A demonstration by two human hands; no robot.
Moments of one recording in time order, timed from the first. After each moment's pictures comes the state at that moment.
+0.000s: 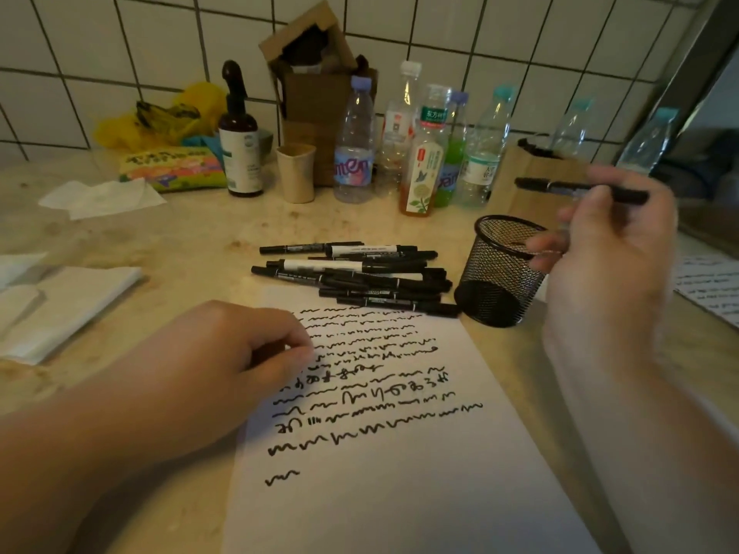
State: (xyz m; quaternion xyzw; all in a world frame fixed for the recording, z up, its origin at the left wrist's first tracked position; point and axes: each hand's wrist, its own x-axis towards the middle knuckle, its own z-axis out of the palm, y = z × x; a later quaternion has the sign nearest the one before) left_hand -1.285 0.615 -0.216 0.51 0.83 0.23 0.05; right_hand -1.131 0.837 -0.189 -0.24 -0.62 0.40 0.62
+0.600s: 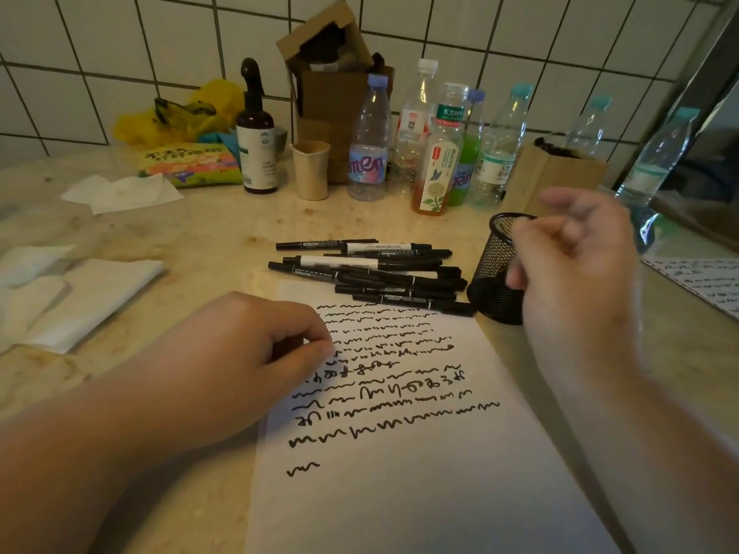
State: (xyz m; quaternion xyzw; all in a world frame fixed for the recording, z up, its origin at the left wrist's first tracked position) left_hand -1.286 0.613 -0.216 0.51 0.82 0.24 0.05; right_hand -1.140 0.824 -0.204 -0.22 -0.73 0.38 0.53
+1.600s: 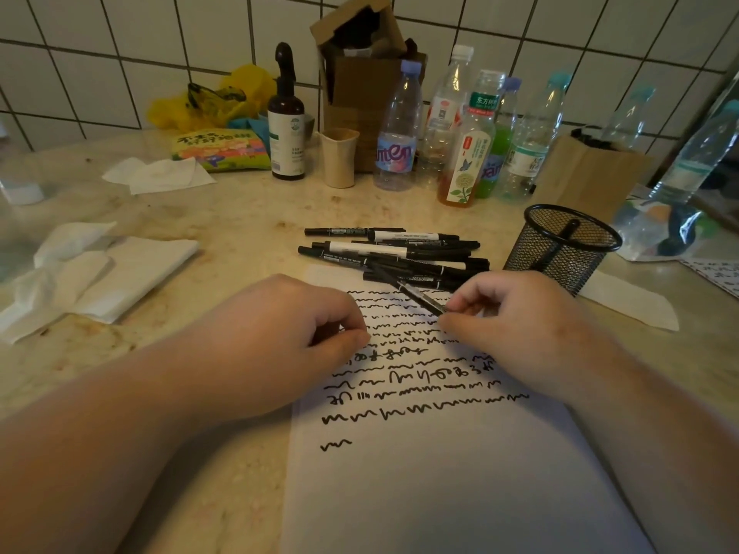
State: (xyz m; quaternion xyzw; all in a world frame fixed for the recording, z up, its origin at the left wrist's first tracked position) left_hand -1.285 0.614 -0.215 0.52 0.83 0.21 0.04; right_hand -1.149 0.808 -0.220 -0.26 -0.91 0.27 0.16
